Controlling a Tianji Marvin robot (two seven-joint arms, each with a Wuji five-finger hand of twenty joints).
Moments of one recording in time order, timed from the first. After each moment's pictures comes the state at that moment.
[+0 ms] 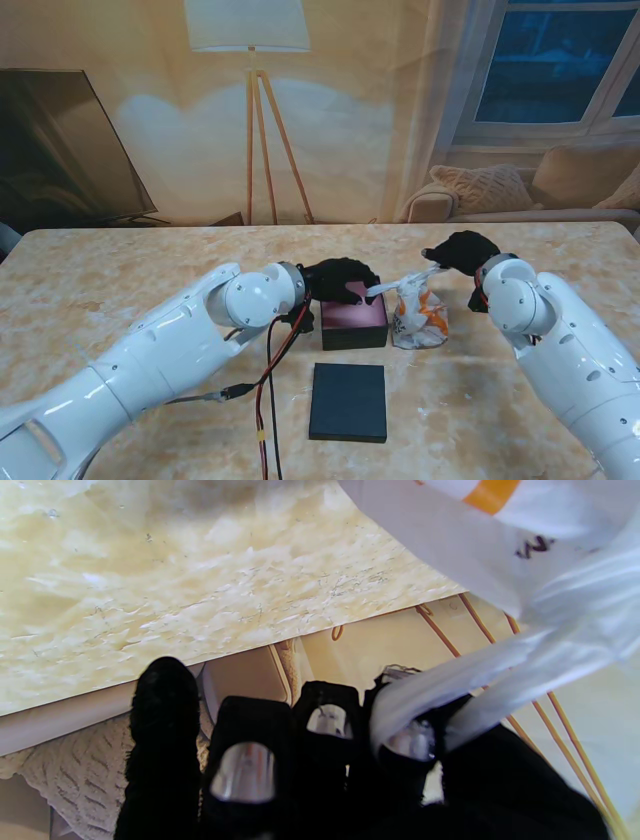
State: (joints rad) left arm 0.89 -1.20 -0.60 -1.27 0.16 0.03 -0.30; right arm -1.19 -1.07 1.20 -1.30 -0.69 0.10 0.19; left_hand 1.03 -0.43 0.77 -0.17 0.67 -0.03 0.81 1.05 0.32 0.27 0.23 0.34 0.09 0.23 0.11 0.40 0.04 0.16 0.17 0.52; right_hand 0.48 -0.18 0.54 0.04 1.18 -0.37 1.35 1.43 1.21 -0.18 1.33 1.13 1.25 -0.07 1.62 0.90 0.64 0.24 1.39 0.50
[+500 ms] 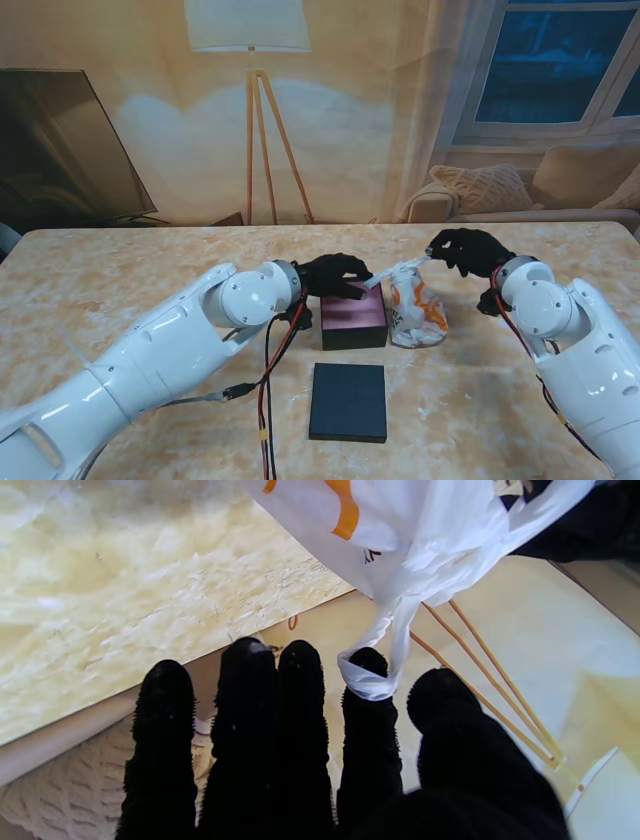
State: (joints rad) left arm 0.91 -1.20 -0.63 -1.27 0.13 0.04 -0.27; right arm -1.28 -1.06 1.33 -1.41 -0.54 0.00 0.26; left_hand 0.81 -0.36 0.68 -0.10 0.65 0.27 0.23 0.47 0.33 0.29 0.22 0.34 0.12 0.26 0.12 0.40 0.00 0.19 0.36 0.50; right_hand 0.65 -0.18 0.37 -0.07 0.61 -0.19 0.76 0.83 0.91 0.02 0.84 0.89 0.95 0.00 1.15 0.81 0.46 0.28 1.26 0.50
